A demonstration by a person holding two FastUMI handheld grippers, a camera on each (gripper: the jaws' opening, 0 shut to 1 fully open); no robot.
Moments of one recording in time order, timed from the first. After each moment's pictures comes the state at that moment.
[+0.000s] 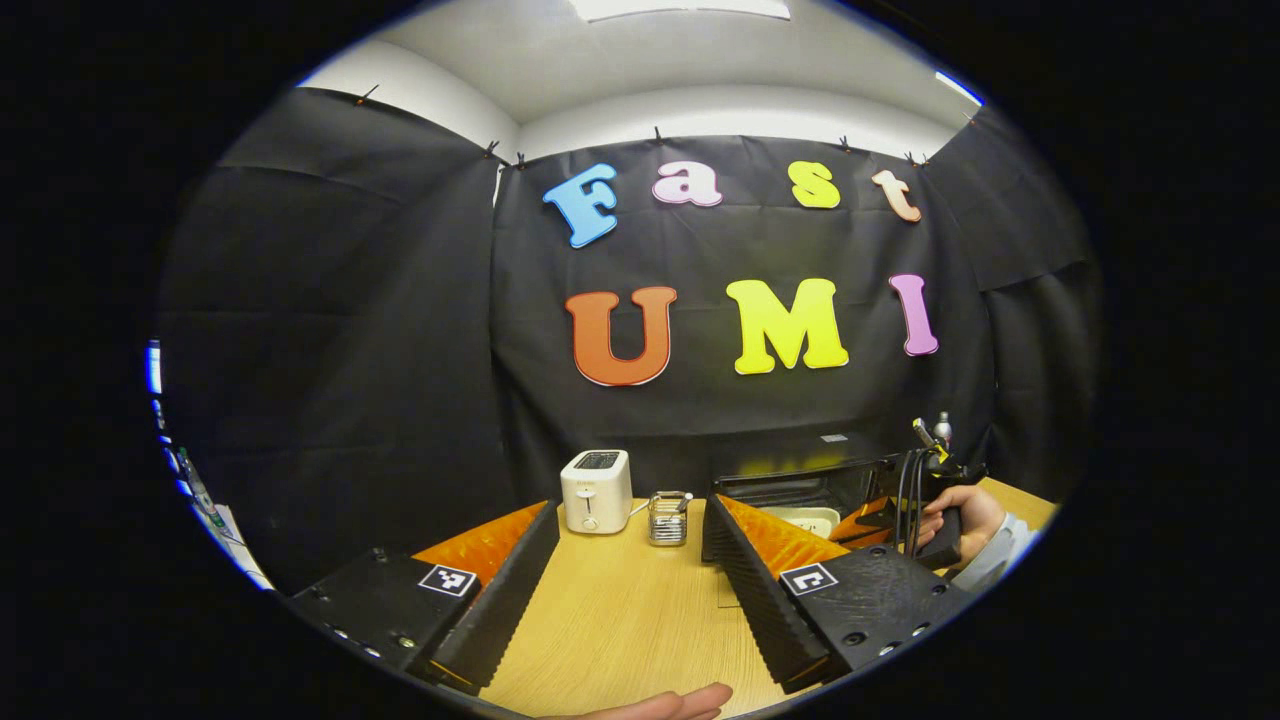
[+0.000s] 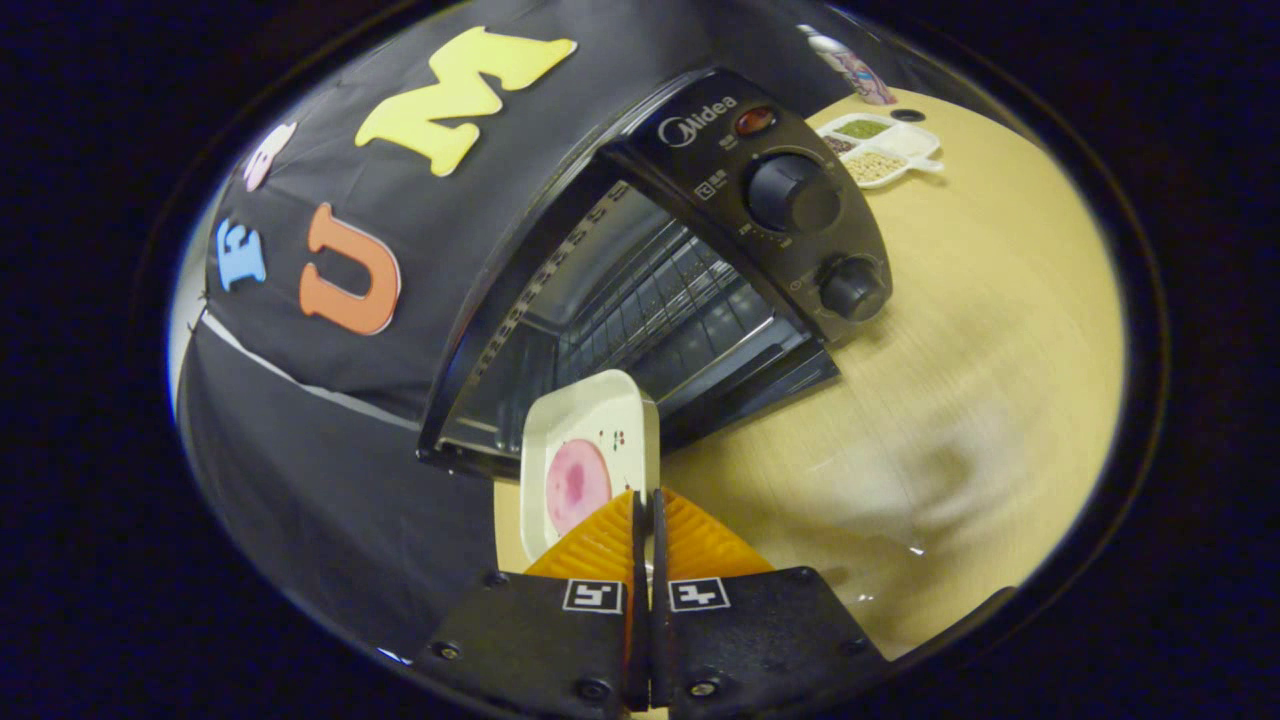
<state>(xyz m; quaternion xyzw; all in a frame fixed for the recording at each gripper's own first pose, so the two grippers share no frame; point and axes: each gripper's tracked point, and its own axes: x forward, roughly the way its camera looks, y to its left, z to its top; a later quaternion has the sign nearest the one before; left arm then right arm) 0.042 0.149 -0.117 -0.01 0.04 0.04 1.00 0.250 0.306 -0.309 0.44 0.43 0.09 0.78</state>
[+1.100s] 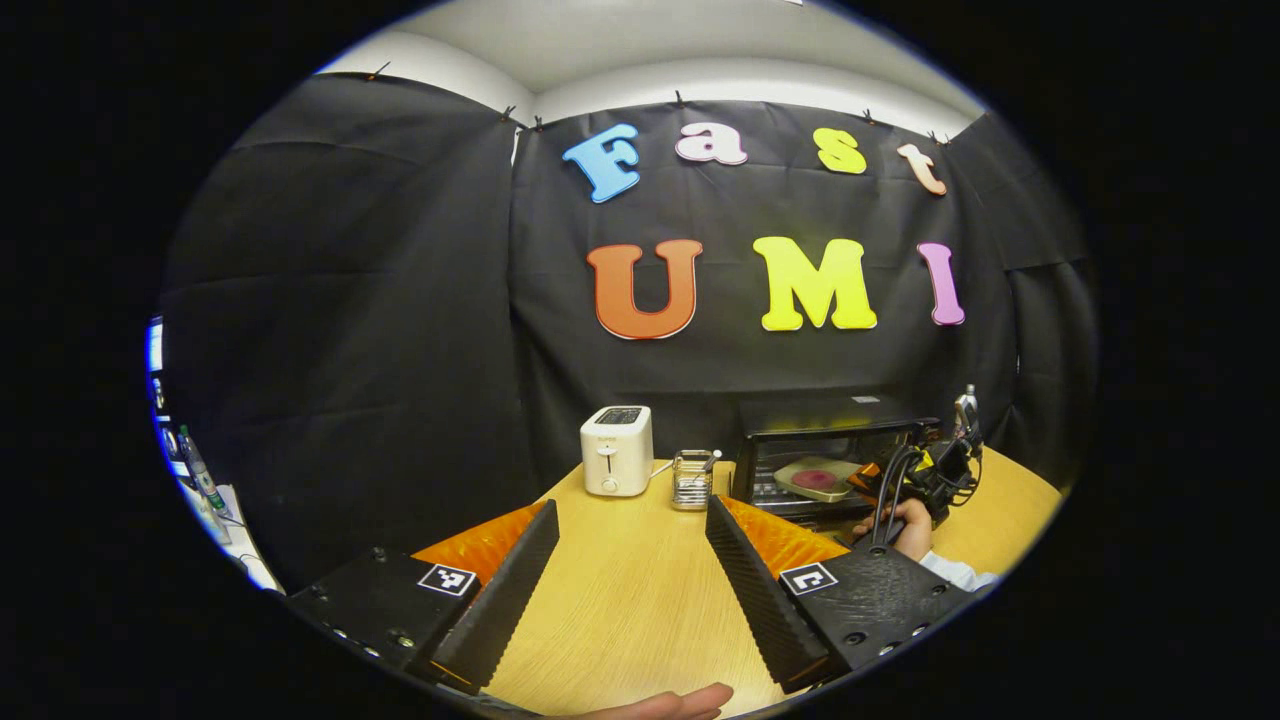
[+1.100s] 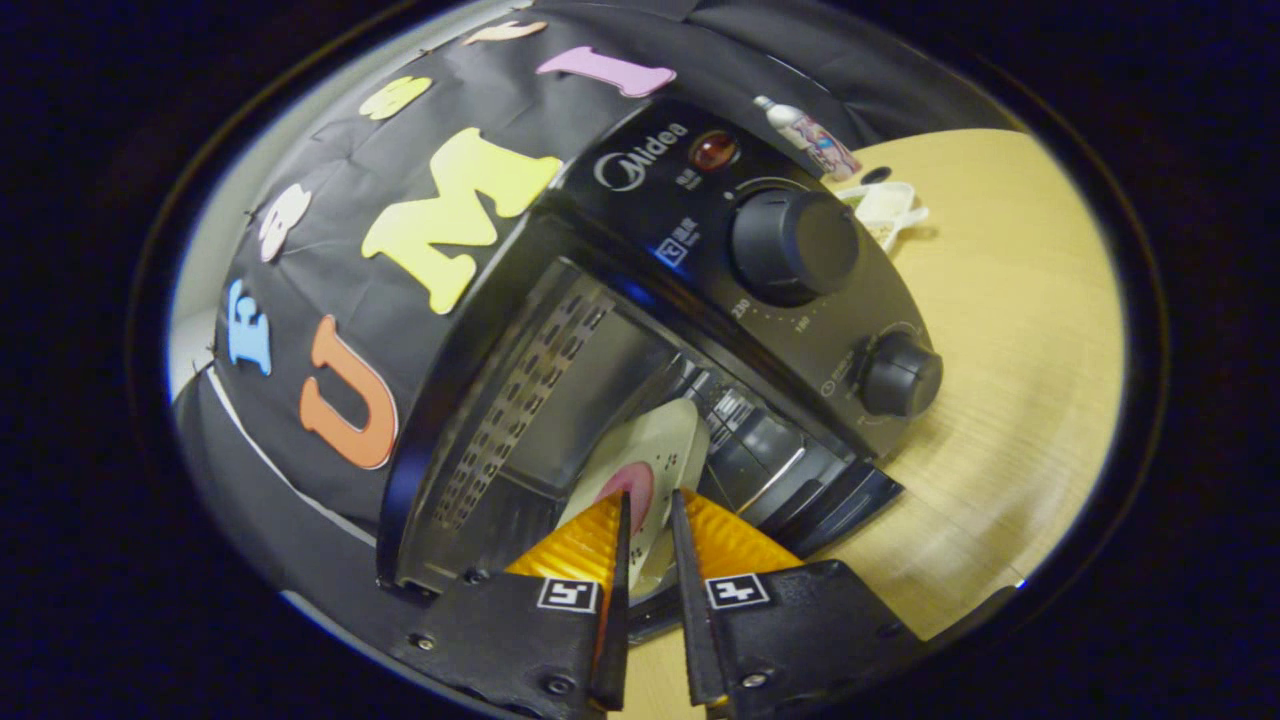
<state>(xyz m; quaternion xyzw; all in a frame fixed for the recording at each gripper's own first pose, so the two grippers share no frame) 0.048 0.175 -0.165 -0.01 0.10 0.08 0.99 0.343 0.299 -0.323 0.45 0.18 0.01 0.87</state>
